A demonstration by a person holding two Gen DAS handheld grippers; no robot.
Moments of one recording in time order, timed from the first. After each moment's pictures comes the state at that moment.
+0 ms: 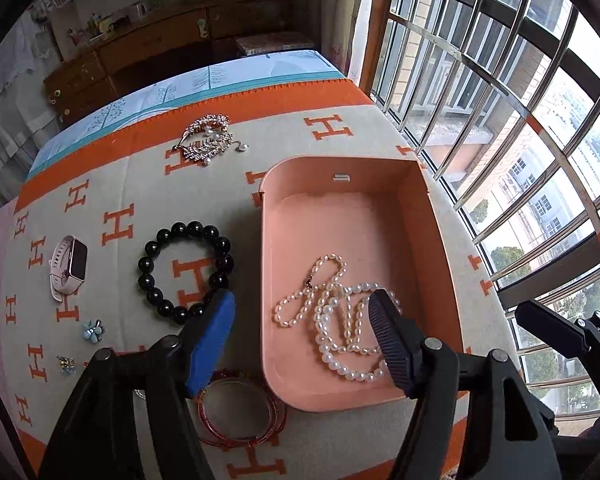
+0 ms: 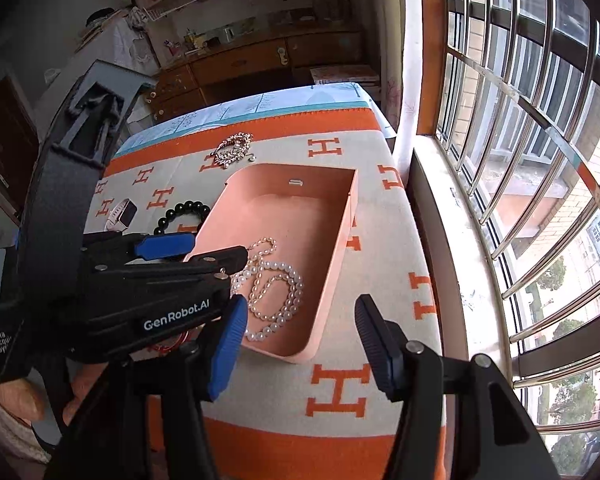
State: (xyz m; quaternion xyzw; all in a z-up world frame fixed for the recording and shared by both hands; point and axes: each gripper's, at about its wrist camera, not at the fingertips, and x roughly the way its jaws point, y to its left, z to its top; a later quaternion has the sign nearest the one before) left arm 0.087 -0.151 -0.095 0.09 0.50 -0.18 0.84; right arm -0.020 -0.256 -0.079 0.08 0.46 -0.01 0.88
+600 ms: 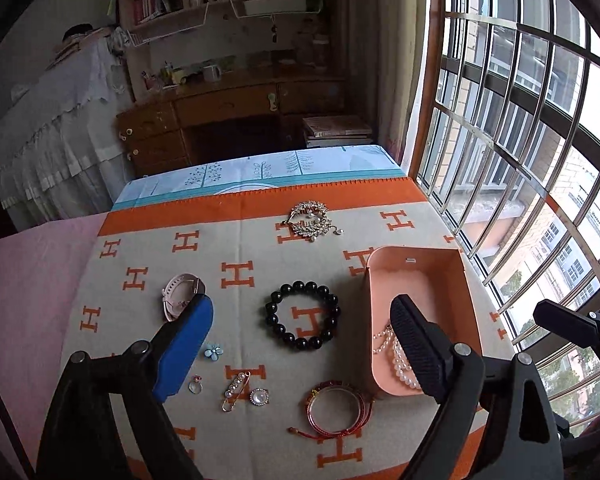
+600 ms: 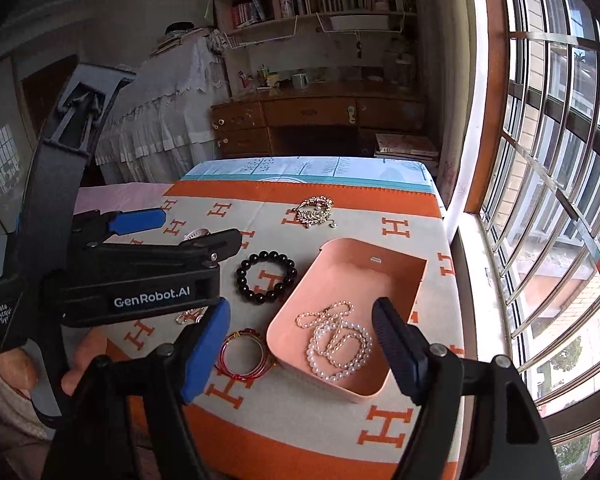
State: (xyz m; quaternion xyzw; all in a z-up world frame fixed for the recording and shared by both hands) left arm 0.058 -0.063 -0.010 0.06 0.38 -0.11 0.92; right arm -0.031 -0.200 -0.018 0.02 0.37 0.09 0.93
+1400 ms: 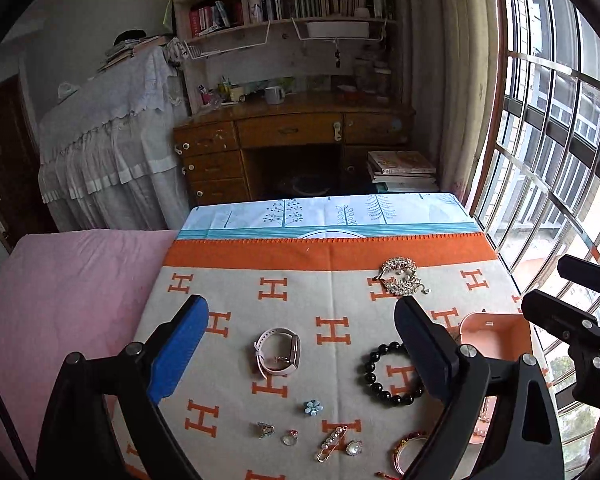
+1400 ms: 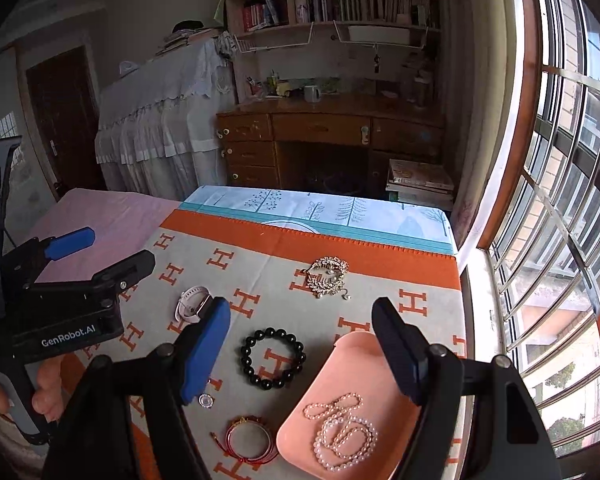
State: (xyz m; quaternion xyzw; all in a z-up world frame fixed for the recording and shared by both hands) left arm 0.121 0.012 0.028 0.05 0.35 -0.03 0.93; right arm 0.073 -0.172 0.022 0.00 0.36 0.09 0.93
